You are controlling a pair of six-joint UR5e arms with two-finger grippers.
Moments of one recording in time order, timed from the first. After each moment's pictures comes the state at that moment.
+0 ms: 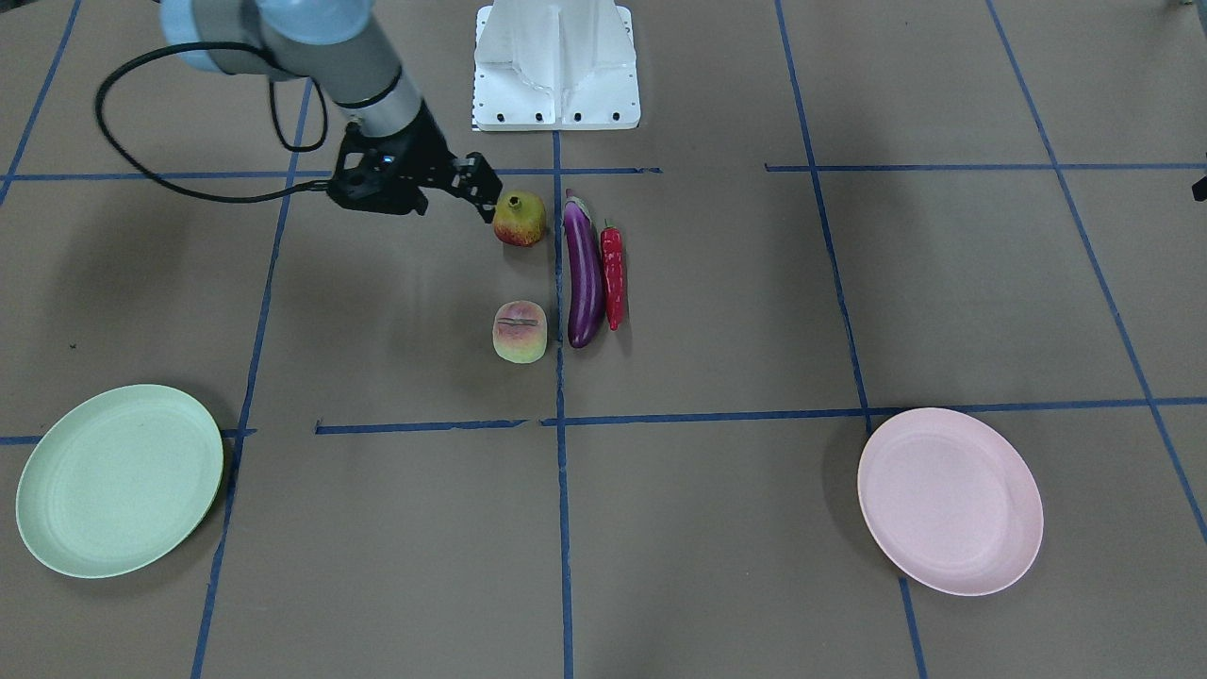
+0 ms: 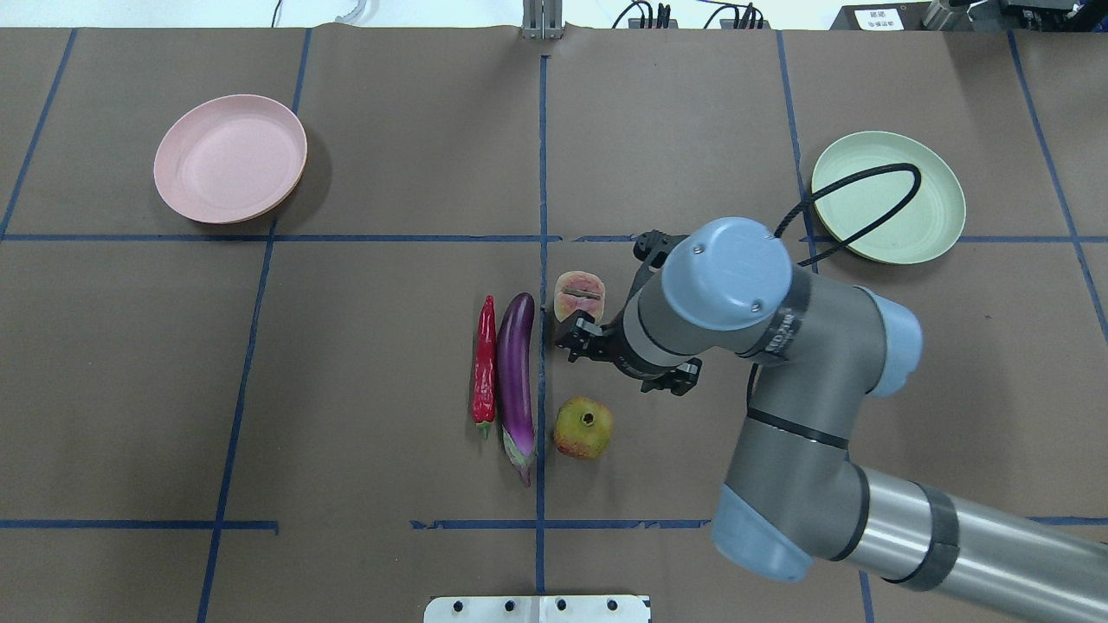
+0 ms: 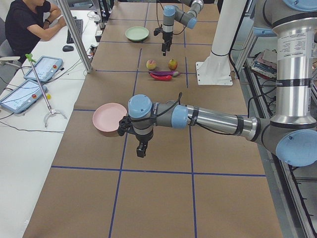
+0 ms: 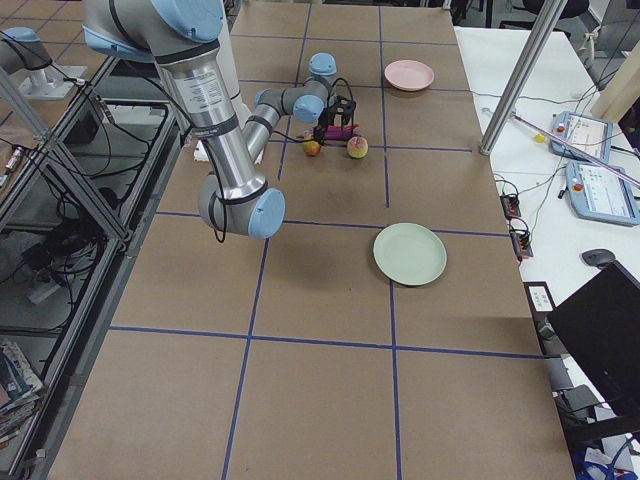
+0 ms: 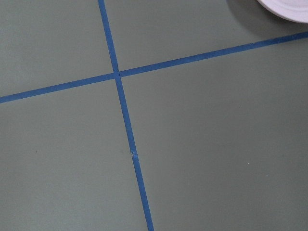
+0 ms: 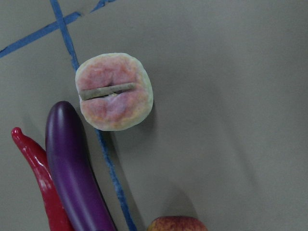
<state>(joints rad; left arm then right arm) -1.50 -1.47 -1.85 -1.47 -2.38 0.11 0.46 -1.00 1.83 -1.50 1.89 1.67</state>
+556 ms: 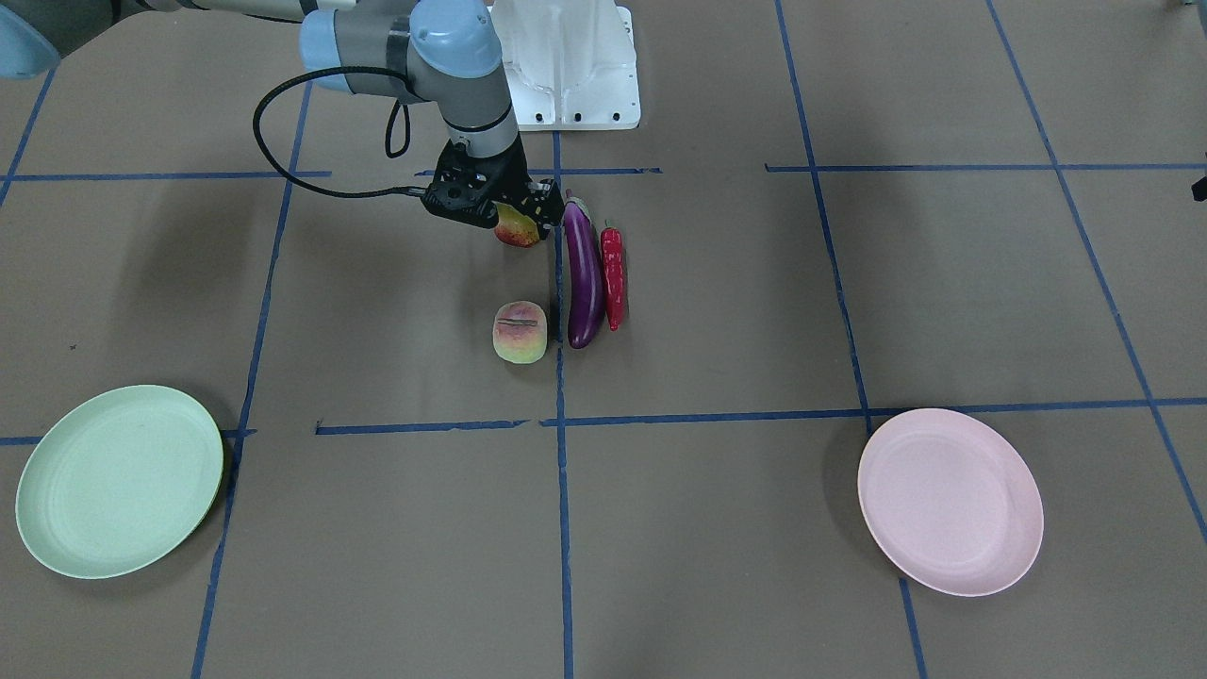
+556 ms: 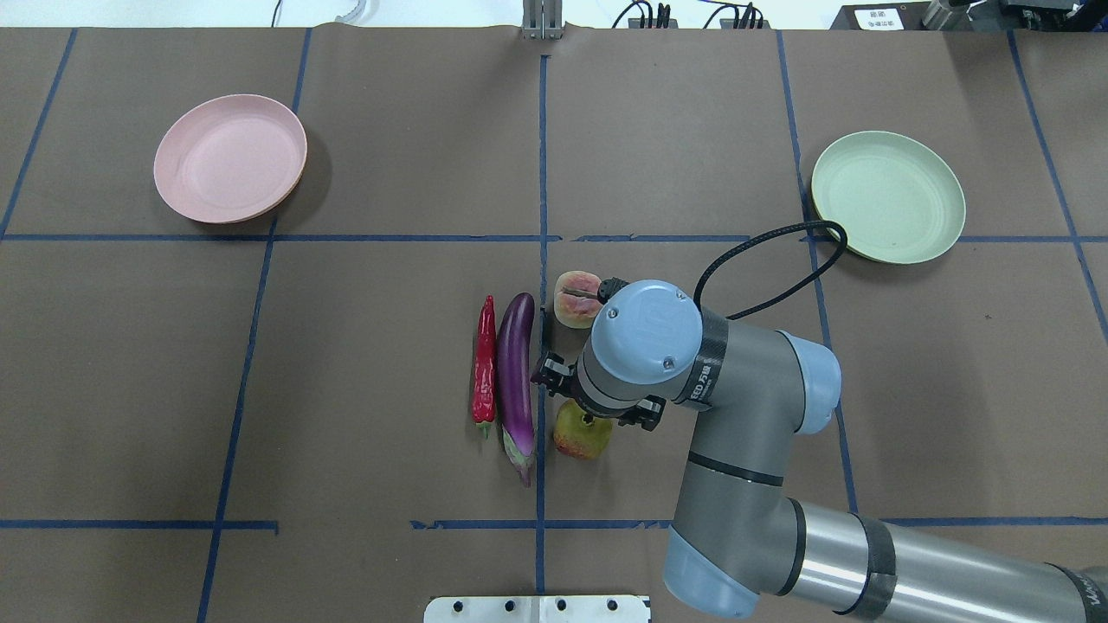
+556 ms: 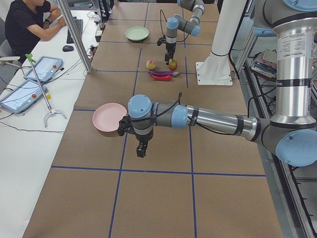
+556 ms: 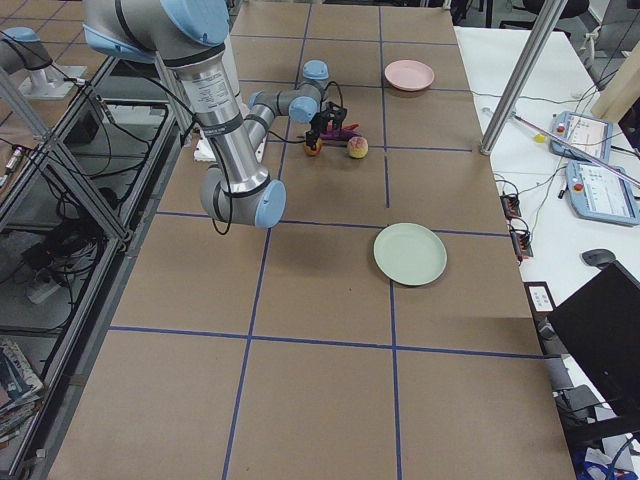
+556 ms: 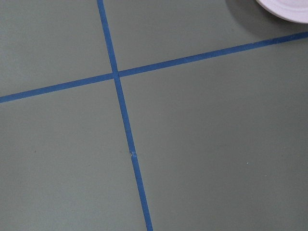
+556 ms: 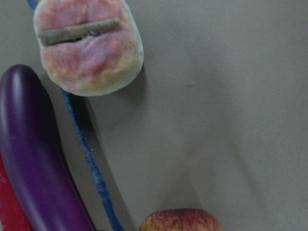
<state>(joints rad) -1.50 -1.47 -1.85 -1.47 -2.38 0.11 0.37 -0.97 1.74 -1.52 1.81 1.71</state>
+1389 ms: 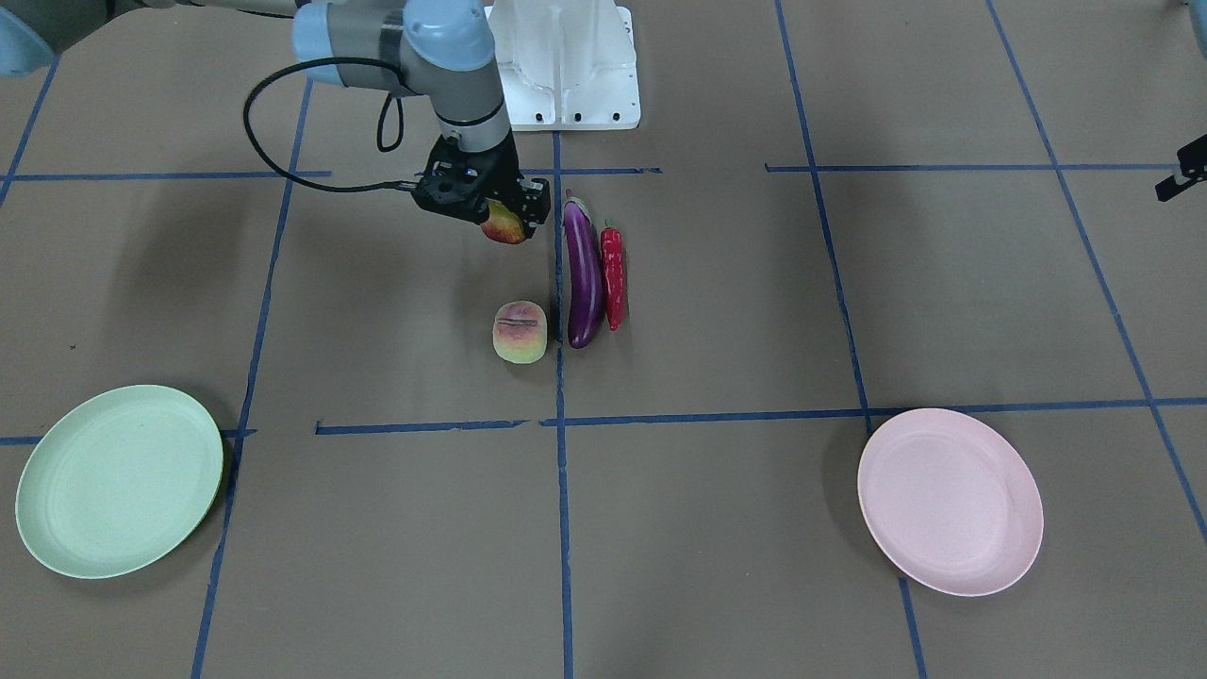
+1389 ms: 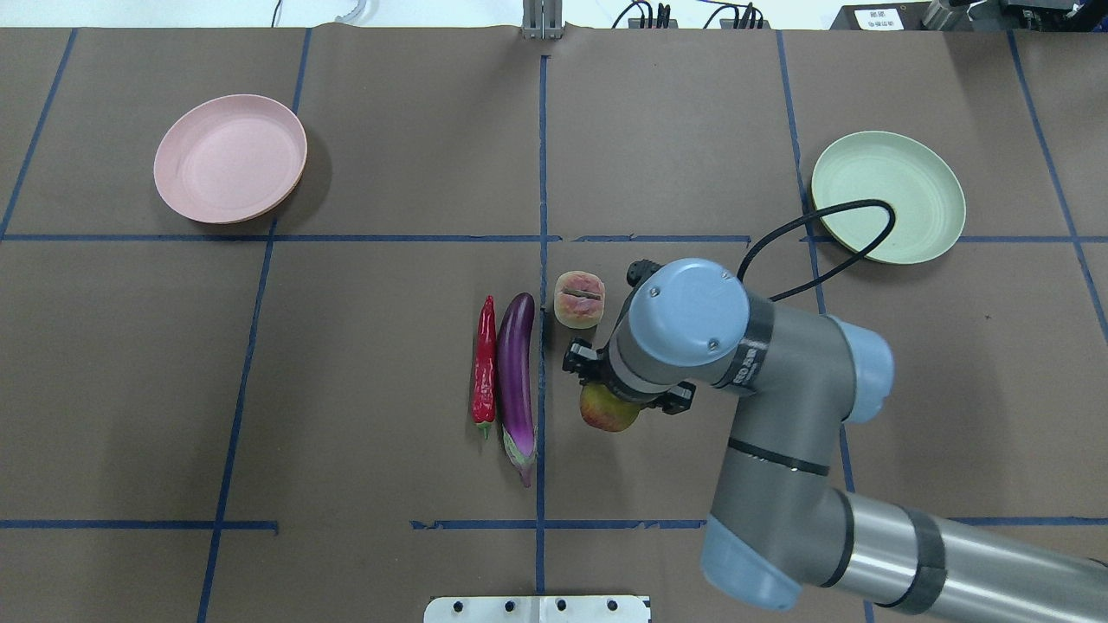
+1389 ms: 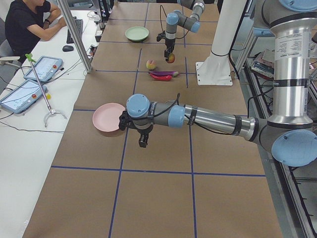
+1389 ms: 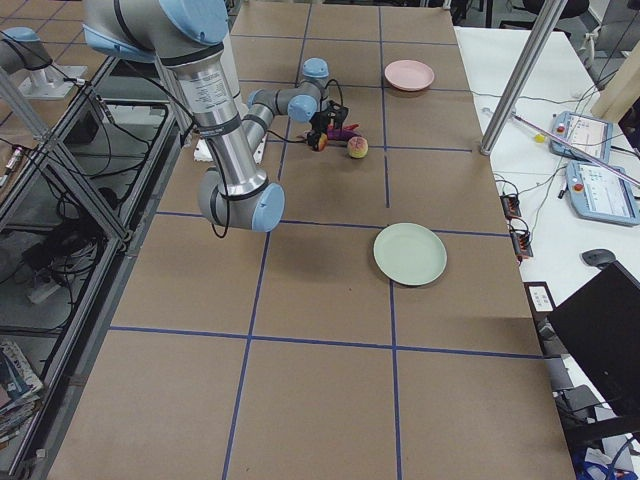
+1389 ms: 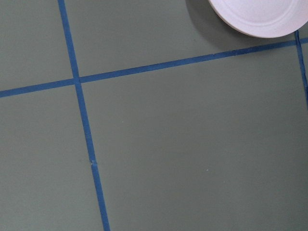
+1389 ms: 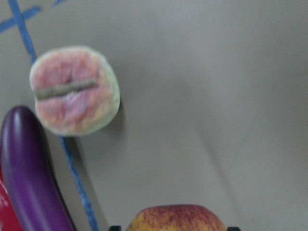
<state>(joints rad) -1.41 -1.50 -1.85 -1.55 -2.56 -0.12 0.46 -1.04 1.88 -1.60 1.85 1.65</state>
